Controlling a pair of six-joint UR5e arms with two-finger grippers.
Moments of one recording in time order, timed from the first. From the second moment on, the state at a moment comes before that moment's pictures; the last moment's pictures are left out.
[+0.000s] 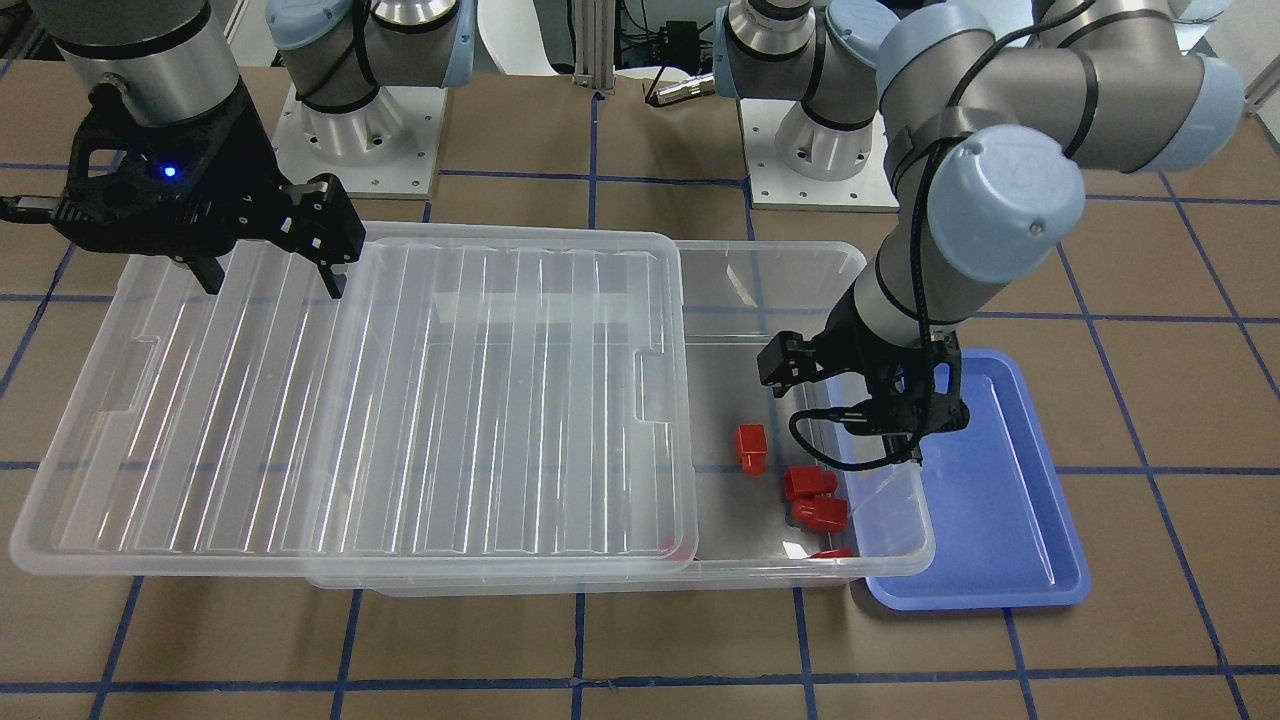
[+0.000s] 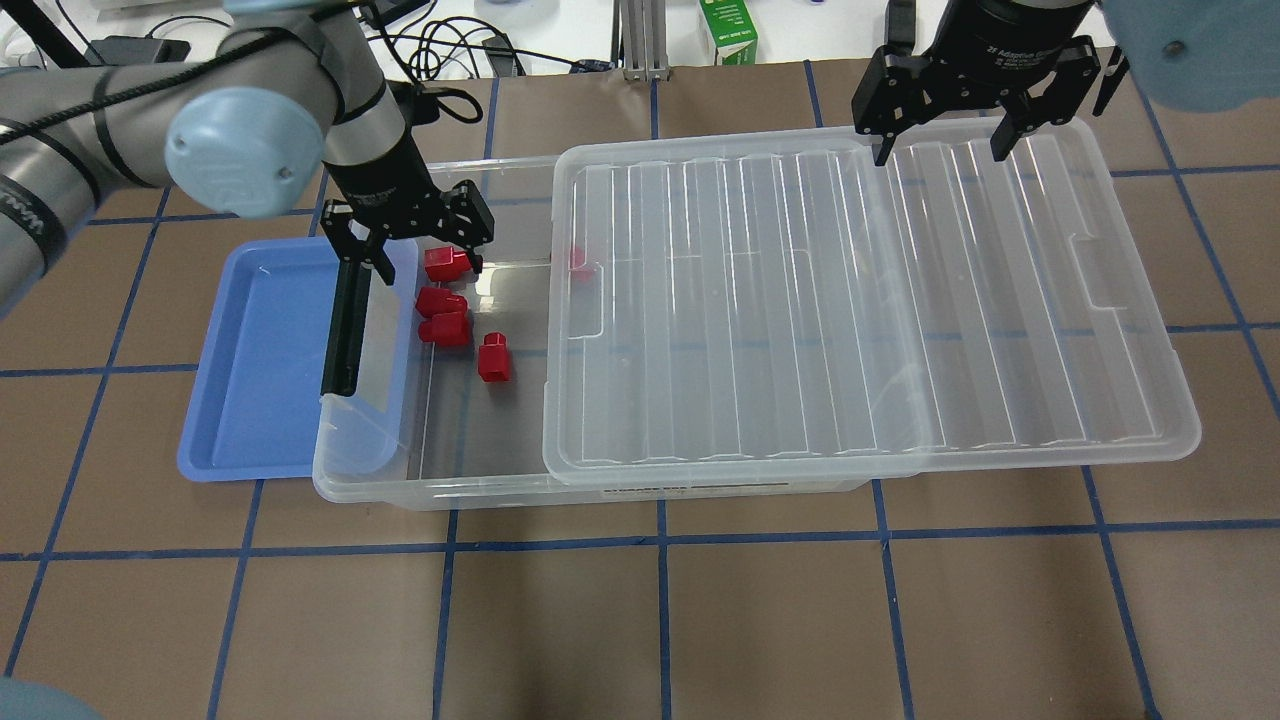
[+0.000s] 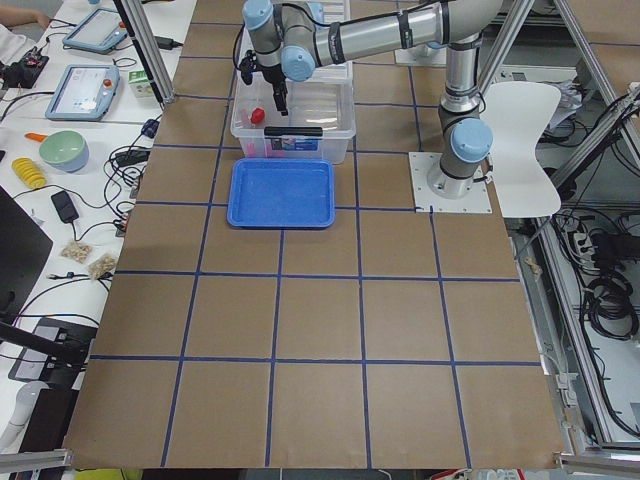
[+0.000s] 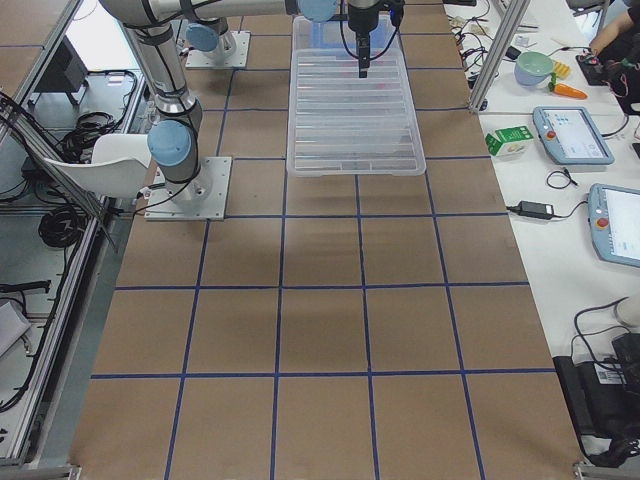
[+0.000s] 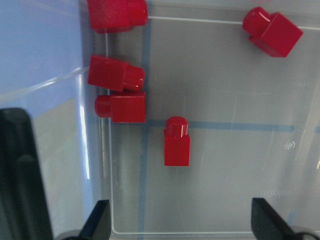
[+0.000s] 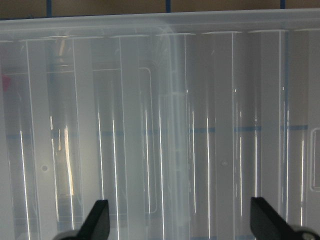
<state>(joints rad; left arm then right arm) -1.58 -1.82 -1.48 -1.53 1.54 -0.08 1.59 -1.50 1.45 -1.61 -1.59 0.03</state>
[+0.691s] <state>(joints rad) -1.58 -1.65 -1.44 -1.72 1.57 -0.08 1.29 -1.51 1.45 -1.60 -1.60 -0.36</state>
